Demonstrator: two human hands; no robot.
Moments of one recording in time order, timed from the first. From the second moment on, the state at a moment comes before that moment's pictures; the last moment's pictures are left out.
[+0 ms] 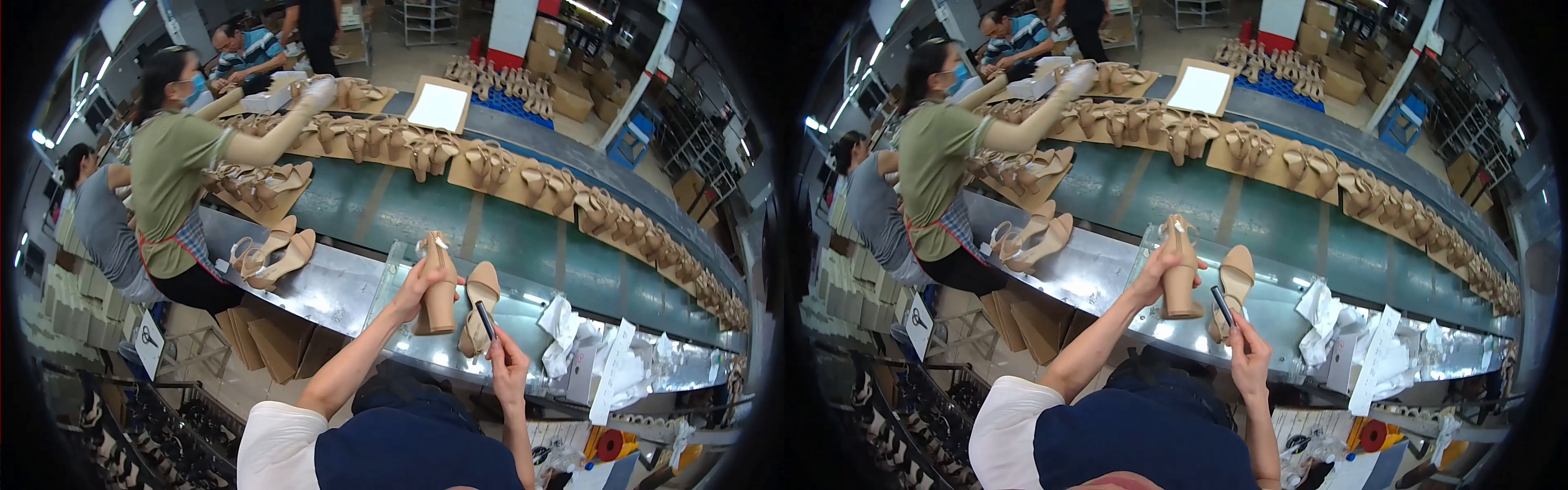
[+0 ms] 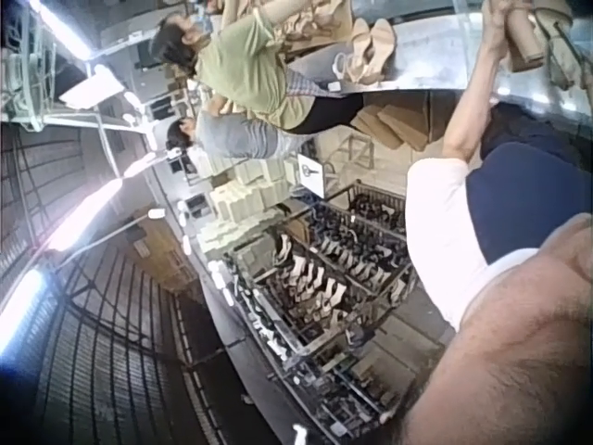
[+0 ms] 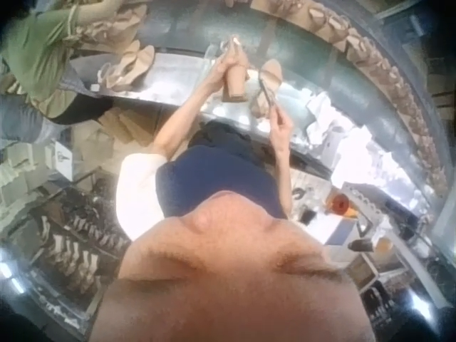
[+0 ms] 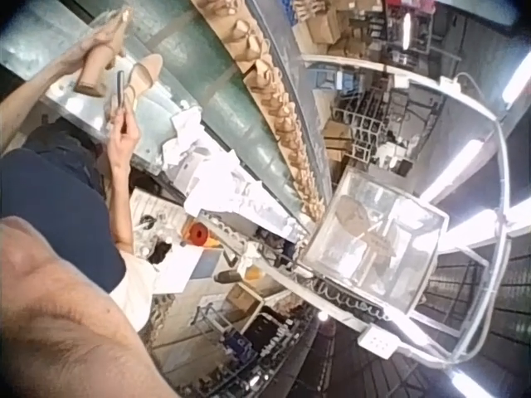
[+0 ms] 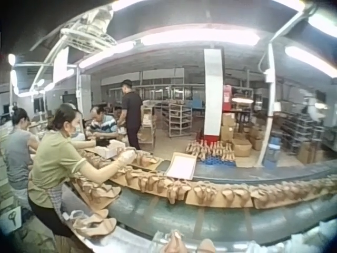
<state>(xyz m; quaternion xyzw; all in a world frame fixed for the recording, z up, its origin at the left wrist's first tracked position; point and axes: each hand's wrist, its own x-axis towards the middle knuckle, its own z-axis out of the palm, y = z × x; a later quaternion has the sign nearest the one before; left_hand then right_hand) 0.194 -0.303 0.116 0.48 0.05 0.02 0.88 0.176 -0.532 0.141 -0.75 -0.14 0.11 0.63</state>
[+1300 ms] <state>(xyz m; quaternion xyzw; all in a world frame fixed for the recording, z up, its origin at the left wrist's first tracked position) 0.174 -0.327 0.162 0.29 0.16 -0.19 0.93 0.219 -0.517 0.214 -0.85 -0.42 -0.03 0.31</state>
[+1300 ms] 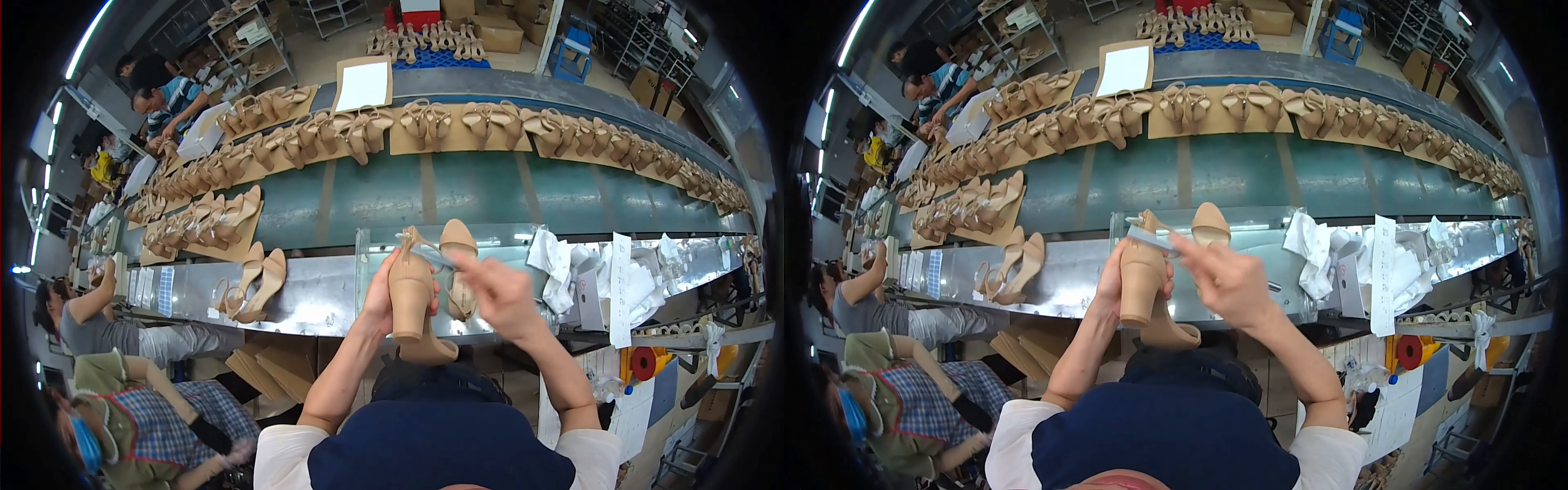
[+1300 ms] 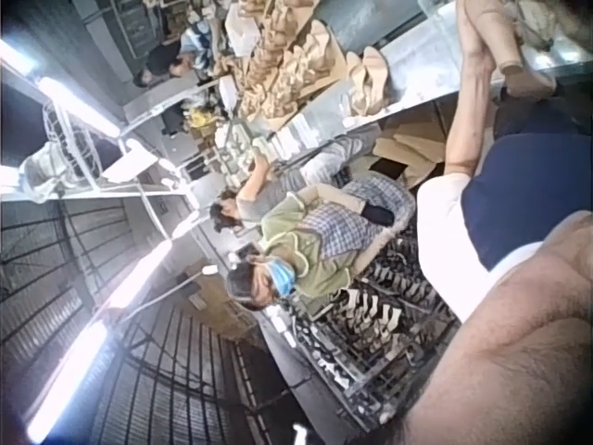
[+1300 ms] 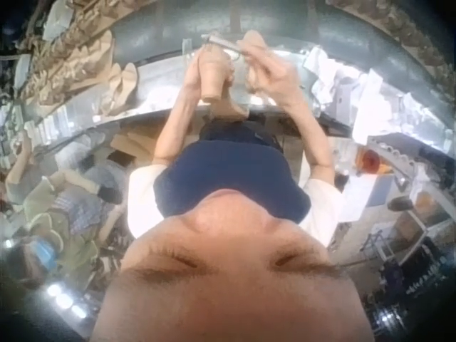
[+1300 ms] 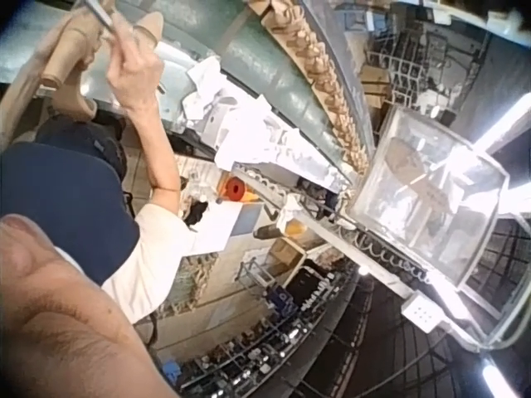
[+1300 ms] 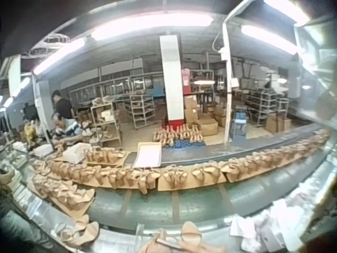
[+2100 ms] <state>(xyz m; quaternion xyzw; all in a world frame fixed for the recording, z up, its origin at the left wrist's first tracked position) 0.176 -0.336 0.178 0.25 0.14 -0.16 0.94 0.228 -0.510 0.183 -0.77 -0.44 -0.10 0.45</state>
